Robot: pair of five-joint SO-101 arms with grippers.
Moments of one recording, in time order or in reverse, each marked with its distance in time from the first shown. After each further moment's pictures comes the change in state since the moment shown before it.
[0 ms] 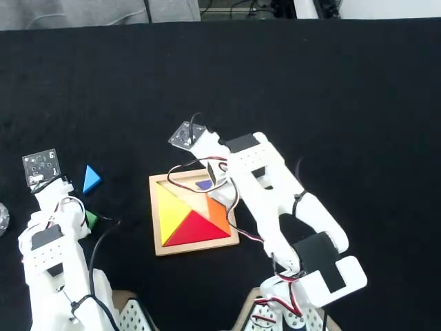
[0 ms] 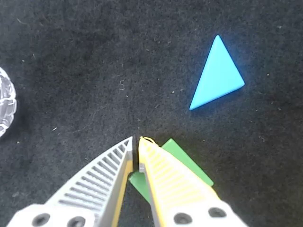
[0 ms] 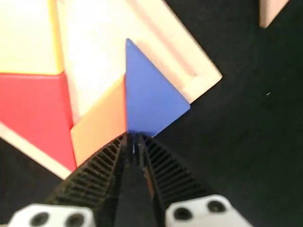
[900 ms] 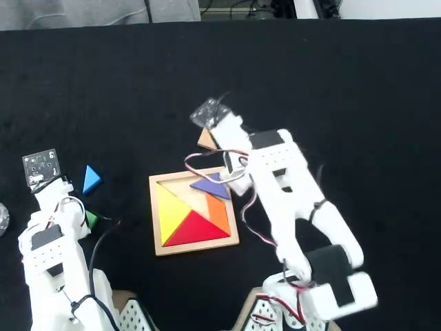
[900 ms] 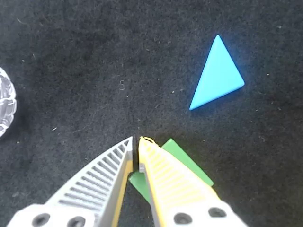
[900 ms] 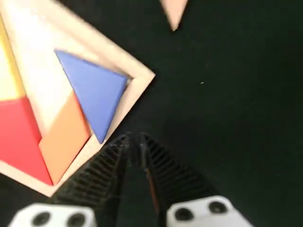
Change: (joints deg) left arm 0.0 0.0 0.0 0.0 0.0; right arm 5.9 -4.5 1.1 -3.1 -1.3
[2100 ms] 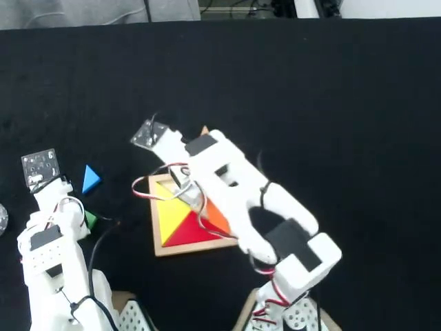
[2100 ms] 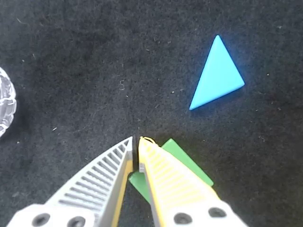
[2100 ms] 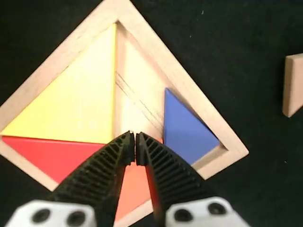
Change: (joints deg) left arm 0.0 0.0 0.0 0.0 0.0; right arm -17.7 14.9 -13.2 3.0 -9.2
